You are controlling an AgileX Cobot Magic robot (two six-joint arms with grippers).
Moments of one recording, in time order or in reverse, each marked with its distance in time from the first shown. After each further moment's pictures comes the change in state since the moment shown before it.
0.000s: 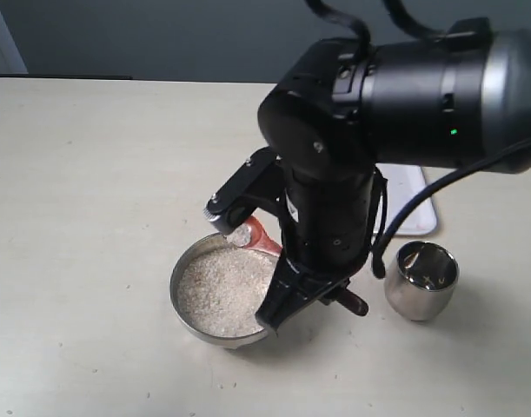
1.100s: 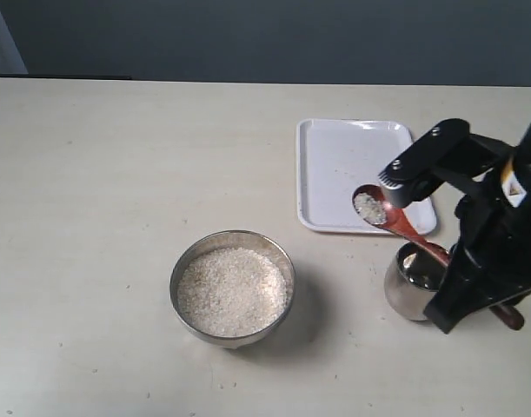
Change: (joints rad) left arm 0.000 0.000 0.000 0.000 0.000 0.000; right arm -0.281 -0.439 0.316 0.014 0.027 -0.072
